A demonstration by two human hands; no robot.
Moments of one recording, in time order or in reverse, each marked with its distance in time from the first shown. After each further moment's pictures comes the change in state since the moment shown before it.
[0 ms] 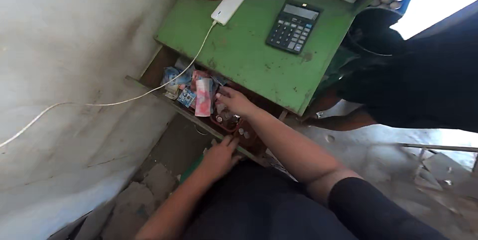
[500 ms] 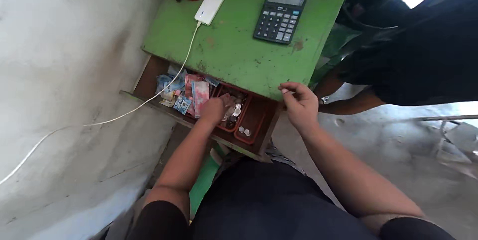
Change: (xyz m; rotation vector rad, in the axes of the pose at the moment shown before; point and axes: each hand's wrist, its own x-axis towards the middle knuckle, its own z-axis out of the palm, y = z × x) left_hand 0.131 -0.020 -0.083 0.152 0.083 -0.269; right_hand -0.099 0.071 -0.101 -0.100 0.766 -0.373
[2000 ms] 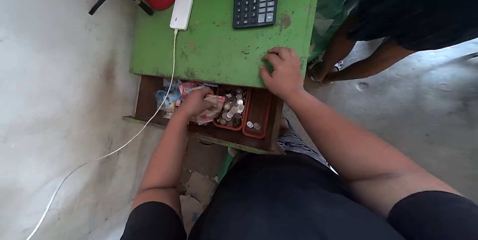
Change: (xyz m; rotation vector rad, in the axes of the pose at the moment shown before) left_hand 0.035 -0.043 -0.063 -0.037 -0.116 0.334; right_hand 0.057 0.033 0.035 -0.561 0.004 -0.041
